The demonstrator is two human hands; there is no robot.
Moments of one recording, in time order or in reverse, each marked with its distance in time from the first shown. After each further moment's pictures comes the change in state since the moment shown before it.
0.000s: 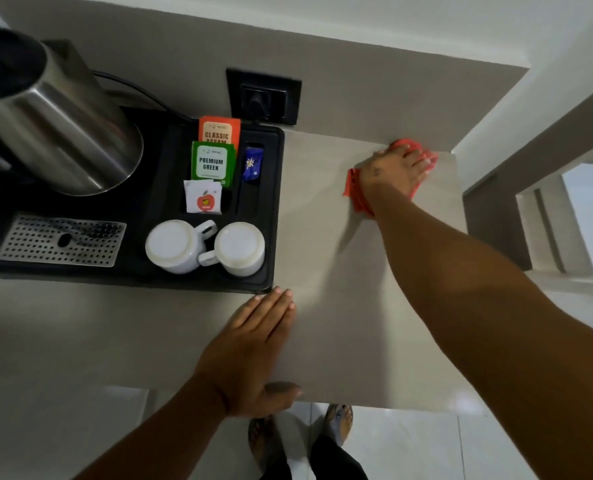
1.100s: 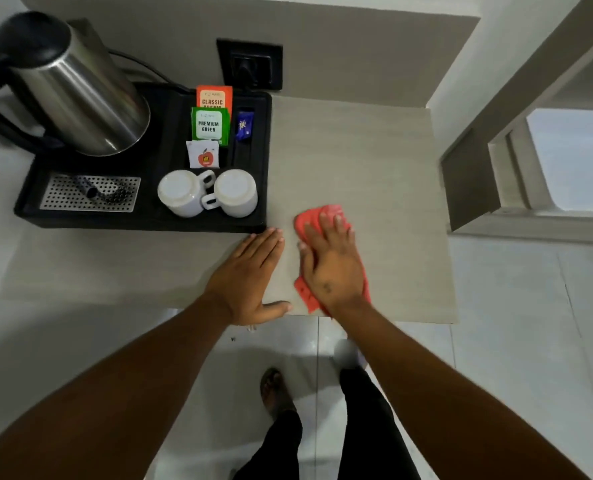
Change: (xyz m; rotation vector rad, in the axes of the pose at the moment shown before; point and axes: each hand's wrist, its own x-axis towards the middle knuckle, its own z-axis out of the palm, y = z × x) left_hand 0.014 0.034 -0.008 0.131 -0.041 -0.046; right_hand -0.244 0.143 -0.029 0.129 -0.126 -0.694
